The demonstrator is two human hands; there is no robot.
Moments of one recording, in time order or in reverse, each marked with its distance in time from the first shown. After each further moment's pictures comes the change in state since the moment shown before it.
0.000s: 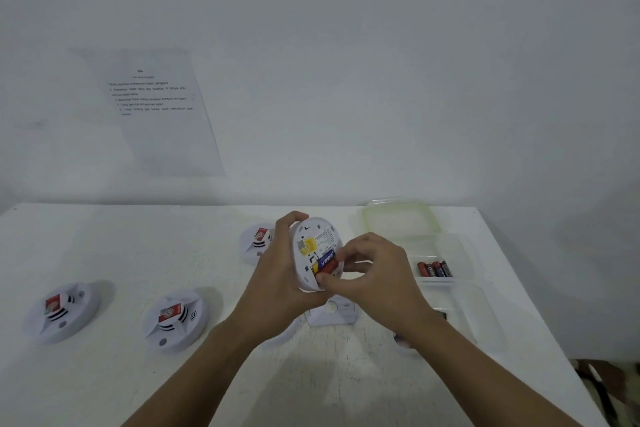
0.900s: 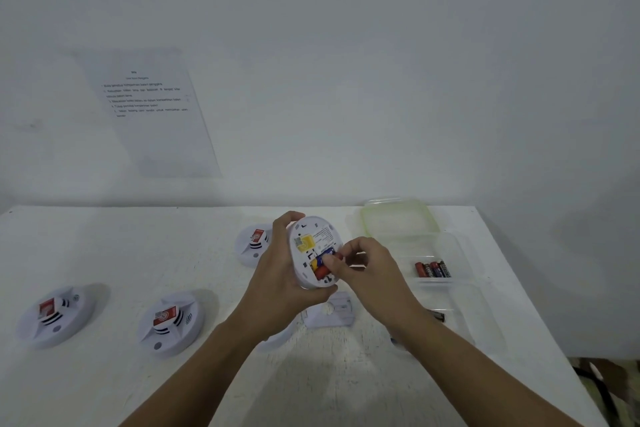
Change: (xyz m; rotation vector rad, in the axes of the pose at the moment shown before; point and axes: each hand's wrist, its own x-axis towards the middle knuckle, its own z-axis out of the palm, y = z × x) left_hand 0.006 -0.005 0.007 -0.067 -0.019 -0.047; right_hand 0.008 0.012 0.005 0.125 -0.048 0.230
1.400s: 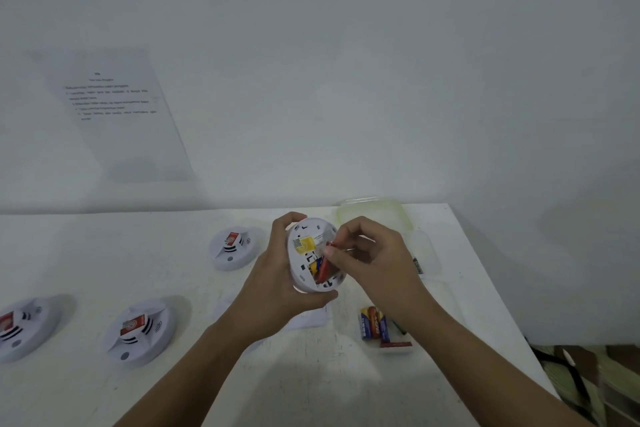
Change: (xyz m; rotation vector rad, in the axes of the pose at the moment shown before) left_hand 0.005 0.027 0.027 -0.099 -0.120 -0.008; right_hand -0.016 -0.021 -0.051 0.171 -0.002 -0.203
